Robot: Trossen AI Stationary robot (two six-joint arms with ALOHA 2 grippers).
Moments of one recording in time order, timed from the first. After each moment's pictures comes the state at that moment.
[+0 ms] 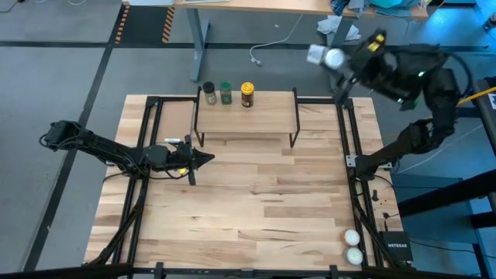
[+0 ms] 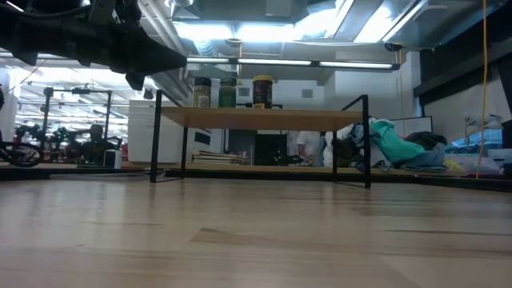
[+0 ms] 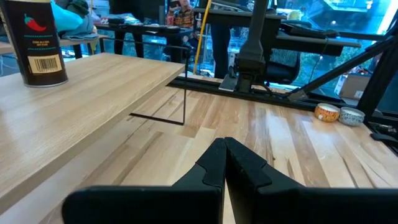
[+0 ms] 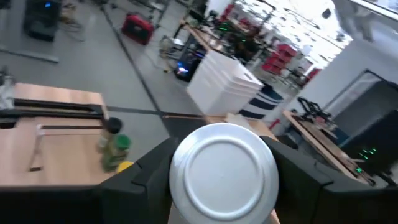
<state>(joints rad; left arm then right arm) -0.15 0.93 0.22 0.64 -0.38 -0.13 -0.05 1.40 2.33 -1.11 0.62 -0.44</state>
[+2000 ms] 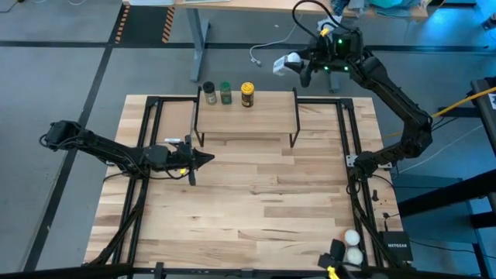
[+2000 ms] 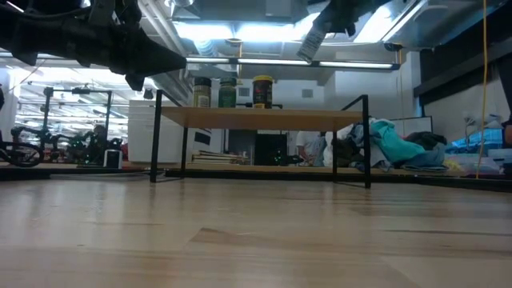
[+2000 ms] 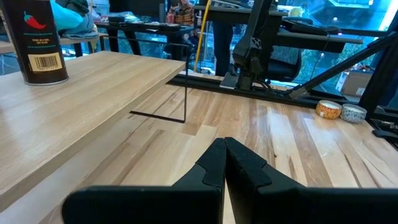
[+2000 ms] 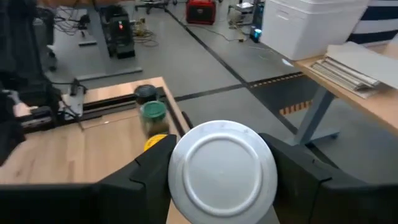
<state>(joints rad) -0.15 0.93 0.22 0.63 -0.38 -0.13 -0.86 1.40 1.58 -0.52 -0.46 -0.19</state>
